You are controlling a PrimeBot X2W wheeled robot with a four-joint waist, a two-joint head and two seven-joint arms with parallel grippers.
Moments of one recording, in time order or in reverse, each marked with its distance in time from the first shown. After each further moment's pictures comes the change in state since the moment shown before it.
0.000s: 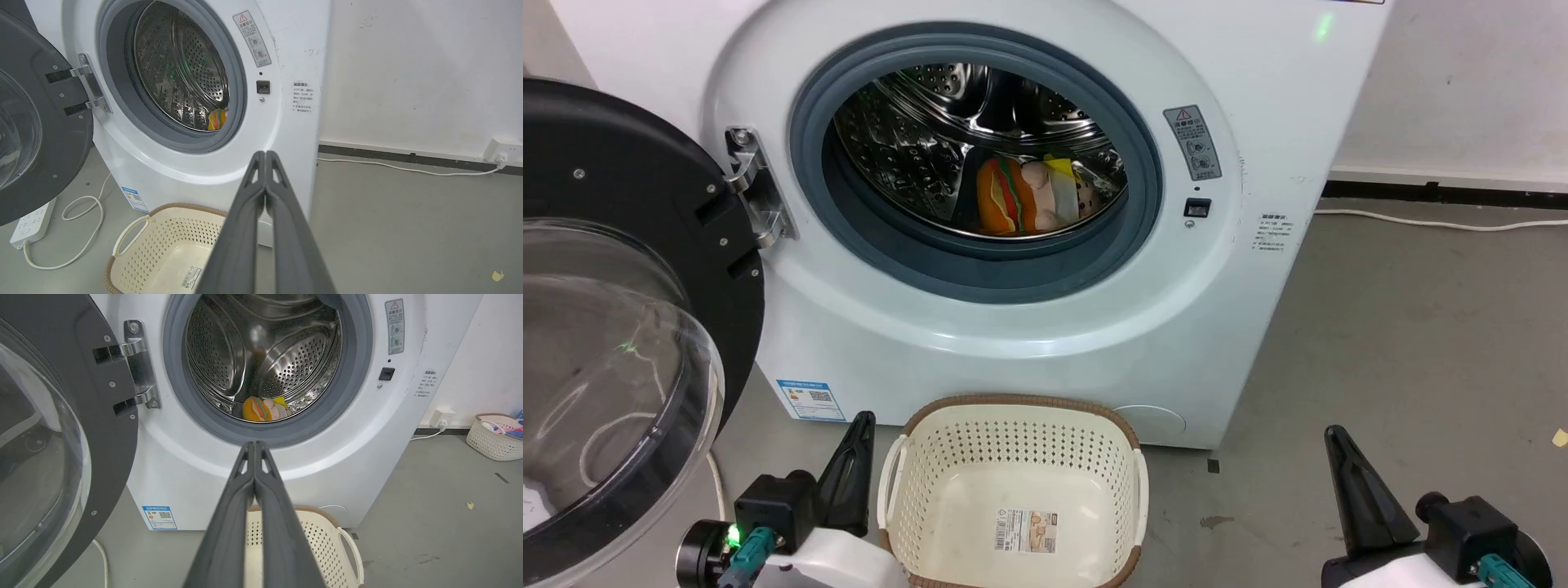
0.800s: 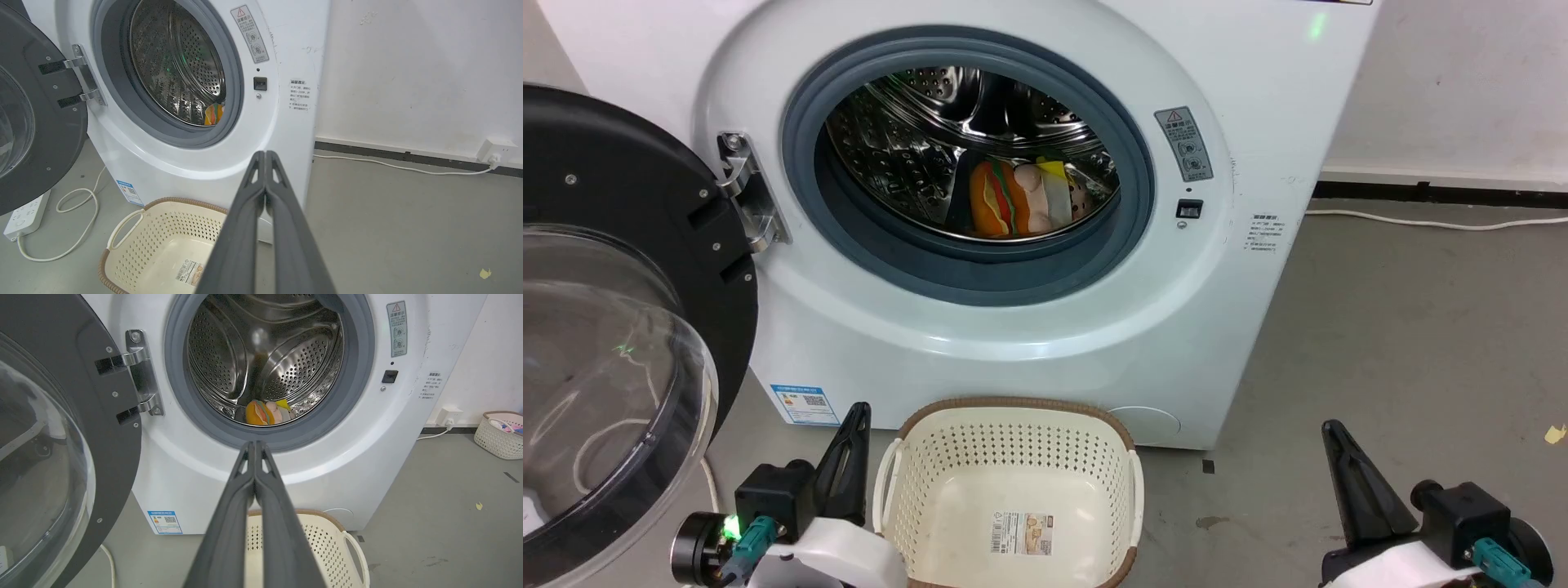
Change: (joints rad) left arm 0.000 -0.042 0.059 -0.025 0.075 -0.018 0.046; right arm -0.016 0.000 -0.008 -0.004 -0.021 0.000 0.049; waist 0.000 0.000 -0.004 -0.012
